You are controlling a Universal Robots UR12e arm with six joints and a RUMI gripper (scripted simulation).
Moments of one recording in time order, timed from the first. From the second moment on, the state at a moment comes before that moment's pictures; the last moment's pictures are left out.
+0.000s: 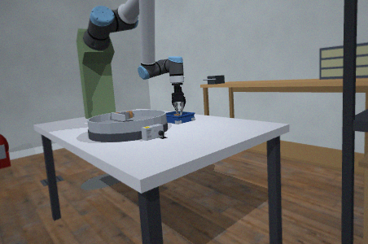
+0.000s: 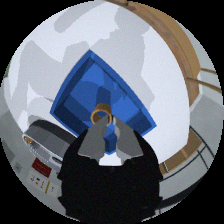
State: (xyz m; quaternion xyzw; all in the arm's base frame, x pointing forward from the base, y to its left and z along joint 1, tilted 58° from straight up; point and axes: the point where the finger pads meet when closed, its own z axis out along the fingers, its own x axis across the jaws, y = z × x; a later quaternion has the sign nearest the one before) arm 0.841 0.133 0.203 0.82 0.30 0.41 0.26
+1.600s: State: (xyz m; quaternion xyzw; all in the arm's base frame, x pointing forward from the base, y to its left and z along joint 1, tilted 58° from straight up) arm 0.841 0.133 0.203 0.82 0.30 0.41 0.26
